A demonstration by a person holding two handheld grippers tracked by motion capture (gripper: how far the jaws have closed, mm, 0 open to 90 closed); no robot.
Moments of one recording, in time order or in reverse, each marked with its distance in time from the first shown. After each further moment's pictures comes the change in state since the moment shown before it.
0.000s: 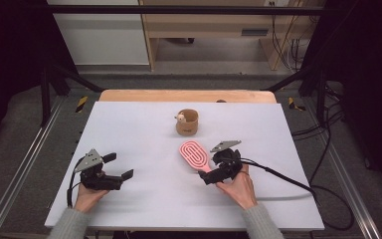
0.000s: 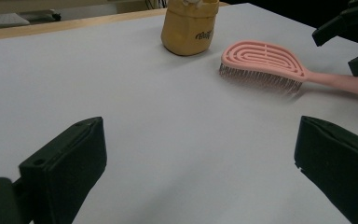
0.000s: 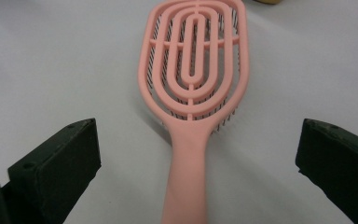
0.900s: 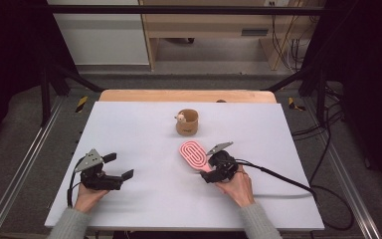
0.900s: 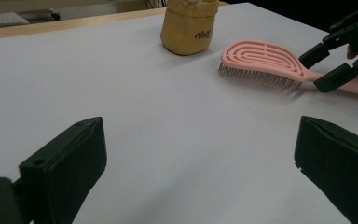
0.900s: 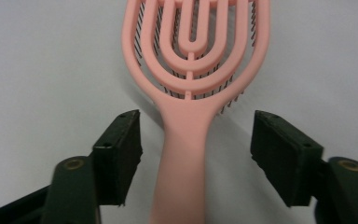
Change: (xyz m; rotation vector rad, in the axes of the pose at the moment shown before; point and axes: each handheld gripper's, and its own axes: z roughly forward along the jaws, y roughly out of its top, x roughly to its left) left arm 0.000 0.000 0.001 0.003 -0.002 -0.001; right arm -0.001 -0.005 0.021 0.091 -0.011 -0.047
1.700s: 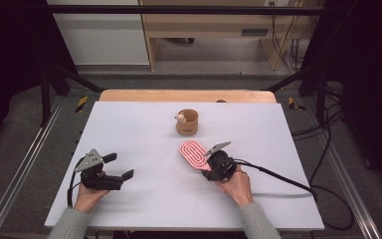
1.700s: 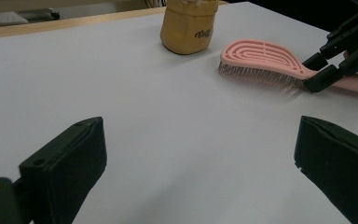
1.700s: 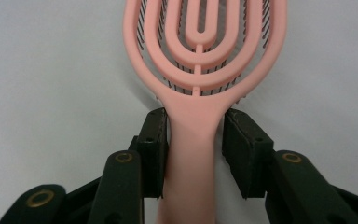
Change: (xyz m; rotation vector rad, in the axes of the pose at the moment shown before) left arm 0.000 0.000 0.000 0.002 -0.001 0.001; right arm -0.001 0.001 0.007 0.038 0.020 0.011
